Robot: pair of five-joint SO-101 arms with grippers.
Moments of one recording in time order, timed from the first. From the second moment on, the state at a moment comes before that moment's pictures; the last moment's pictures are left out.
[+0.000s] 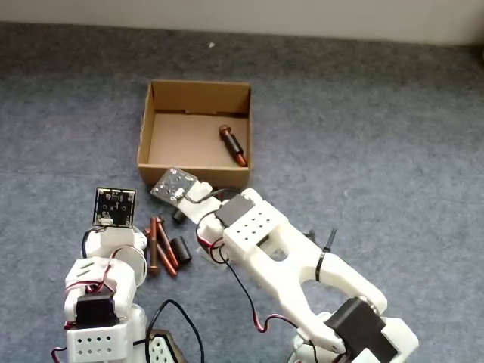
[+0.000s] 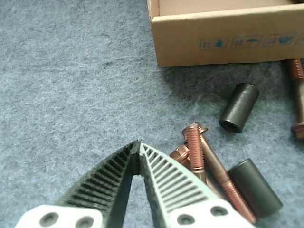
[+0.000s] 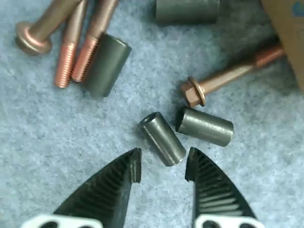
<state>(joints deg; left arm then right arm) -12.5 -103.9 93.0 64.9 -4.5 -48.0 -10.1 33.5 62.1 18.4</state>
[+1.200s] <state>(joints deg) -12.5 -103.9 93.1 64.9 -7.9 -48.6 0.4 33.4 54.3 18.2</state>
